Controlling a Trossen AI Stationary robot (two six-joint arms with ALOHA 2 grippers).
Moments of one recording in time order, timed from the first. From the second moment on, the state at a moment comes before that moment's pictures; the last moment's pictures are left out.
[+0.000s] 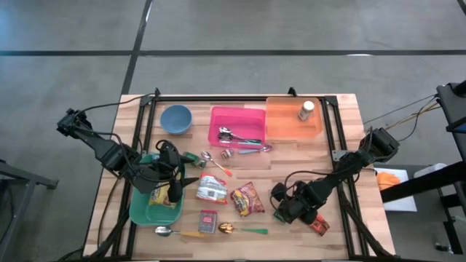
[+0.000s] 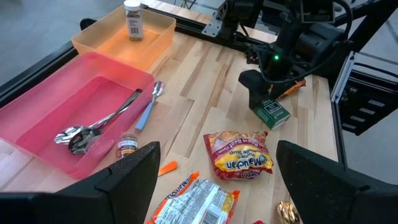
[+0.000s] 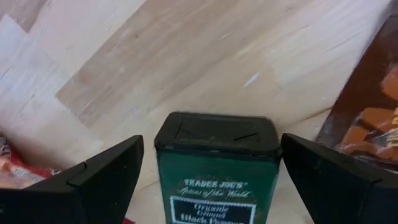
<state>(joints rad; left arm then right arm) -0.59 1.13 1.14 -0.73 -0.68 -0.68 0.61 1.66 0.91 -0.61 0.10 2.86</state>
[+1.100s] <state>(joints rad) -0.59 1.13 1.14 -0.73 -0.68 -0.68 0.61 1.66 0.91 -0.57 0.07 2.84</state>
